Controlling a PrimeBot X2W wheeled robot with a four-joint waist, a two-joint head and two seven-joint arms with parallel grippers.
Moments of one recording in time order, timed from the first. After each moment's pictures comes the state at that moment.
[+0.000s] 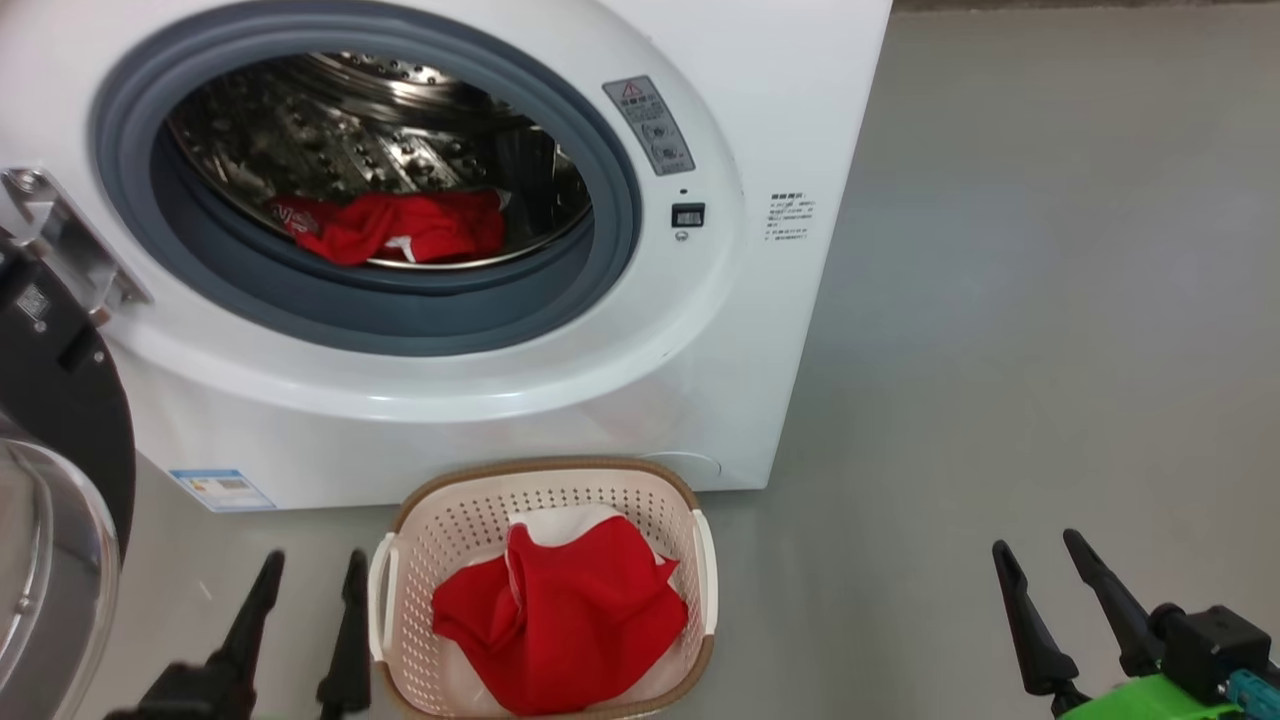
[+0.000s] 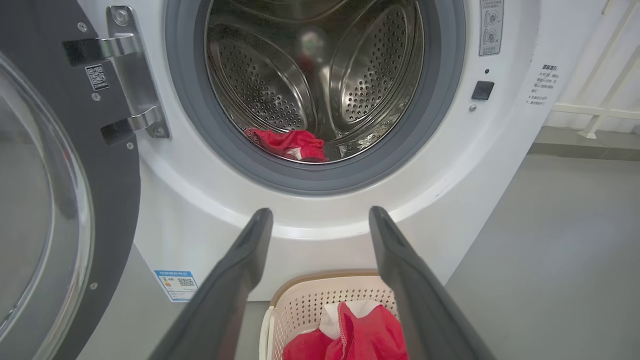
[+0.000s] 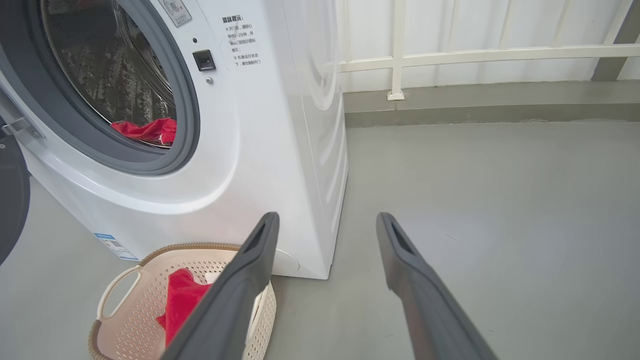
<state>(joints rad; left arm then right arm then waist) 0.00 0.04 0.07 0.22 -0.16 -0.13 -0.26 0.08 -0.16 0.03 0.23 0.38 0.12 -0.26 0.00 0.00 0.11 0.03</state>
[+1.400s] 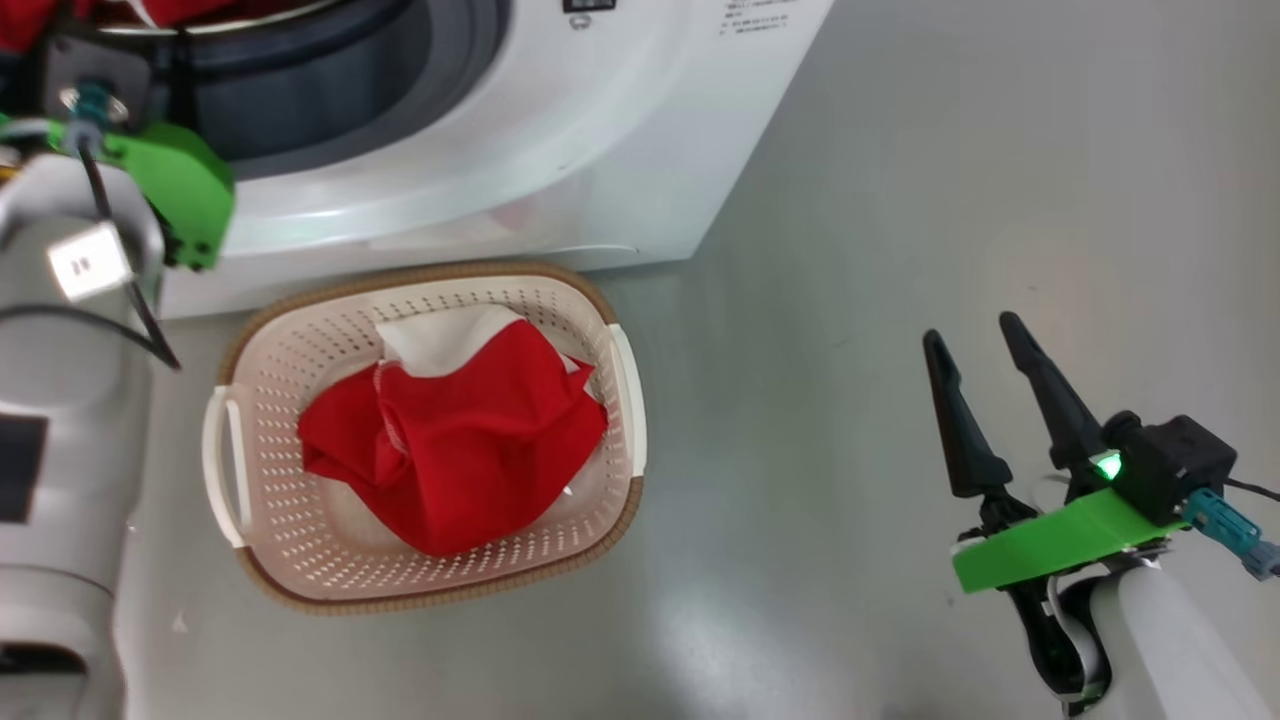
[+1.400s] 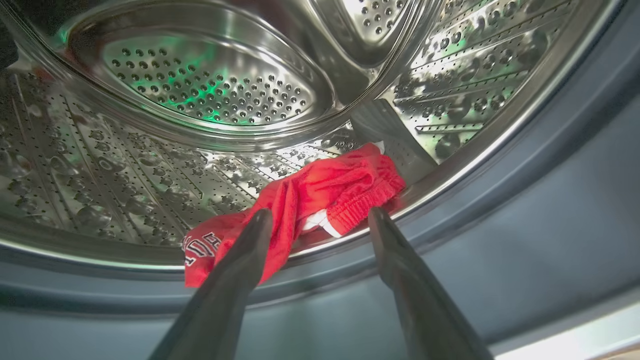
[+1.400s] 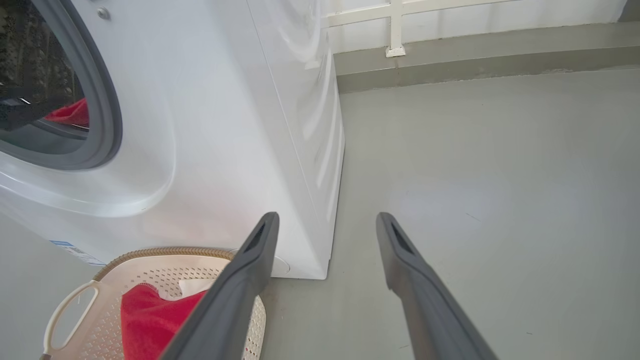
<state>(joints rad) -1.20 0.20 -0.15 1.16 0.17 0.02 -0.21 -0.24 -0.10 0.10 0.21 0.38 0.12 -0.26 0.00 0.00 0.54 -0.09</state>
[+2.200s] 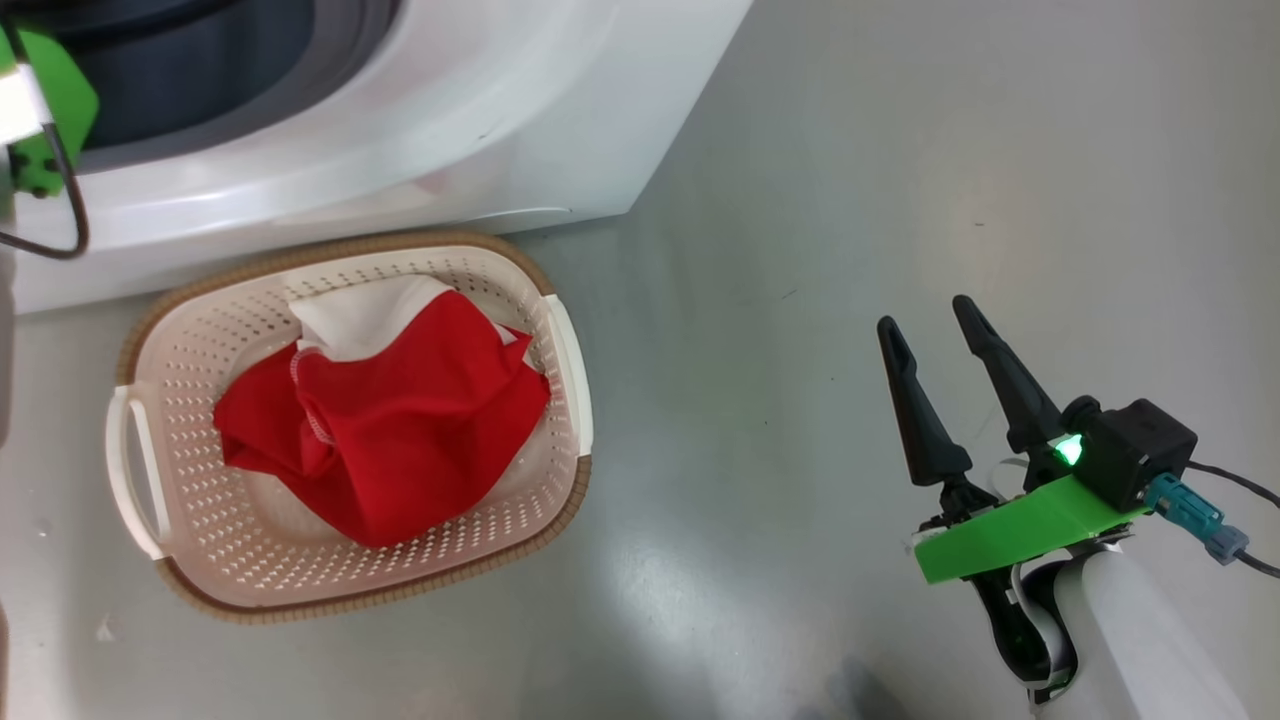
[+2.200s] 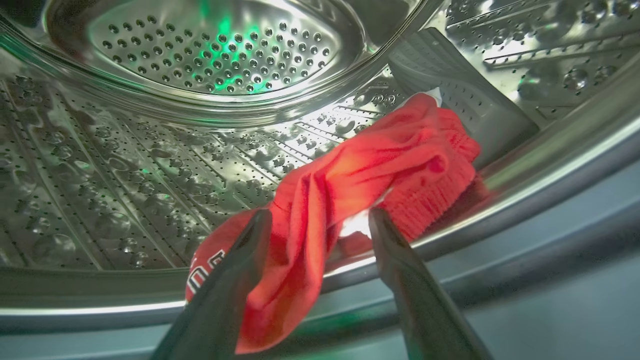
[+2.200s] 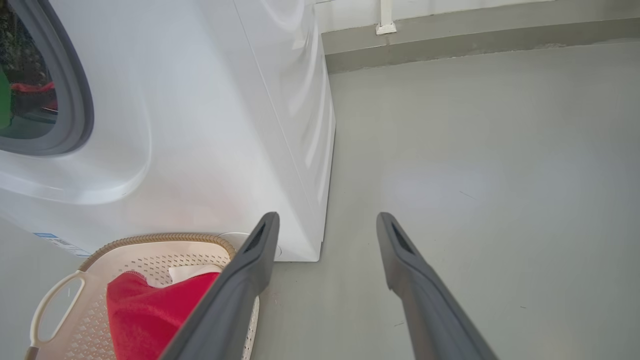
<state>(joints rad) -1.39 0.30 -0.25 1.29 0.25 0.13 -0.07 -0.28 -0.07 0.14 0.21 0.38 0.12 -0.26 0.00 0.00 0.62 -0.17</state>
